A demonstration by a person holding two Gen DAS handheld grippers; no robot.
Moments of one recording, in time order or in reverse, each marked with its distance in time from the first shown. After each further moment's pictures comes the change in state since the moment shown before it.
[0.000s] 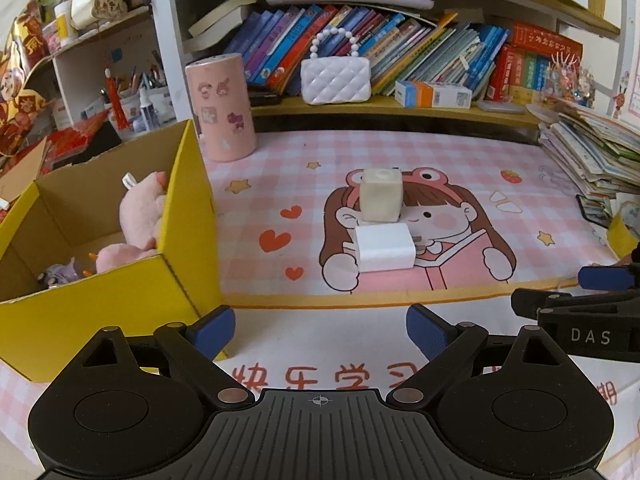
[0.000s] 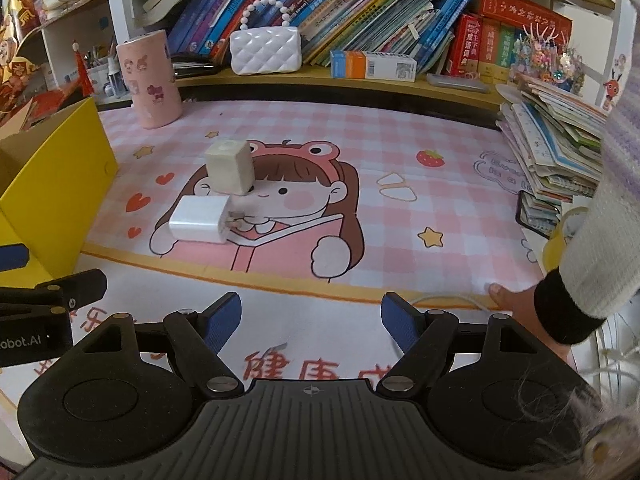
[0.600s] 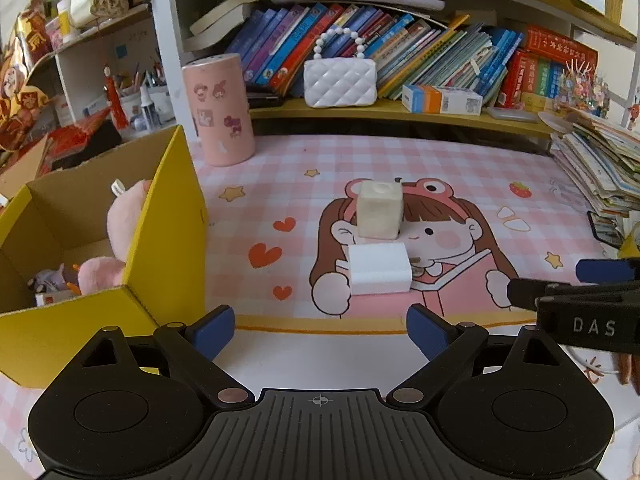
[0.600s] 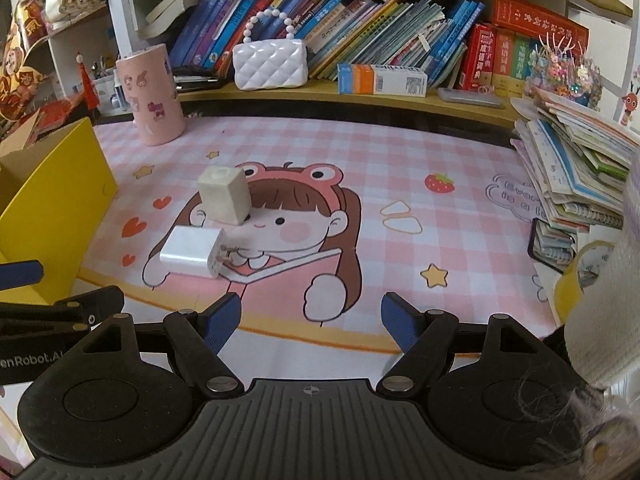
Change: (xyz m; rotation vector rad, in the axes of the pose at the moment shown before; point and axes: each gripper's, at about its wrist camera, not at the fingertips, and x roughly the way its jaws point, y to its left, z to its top) left arm 0.017 -0.013 0.015 -0.033 0.003 0.026; right arm 0.015 -0.014 0.026 -0.014 -0.026 0.044
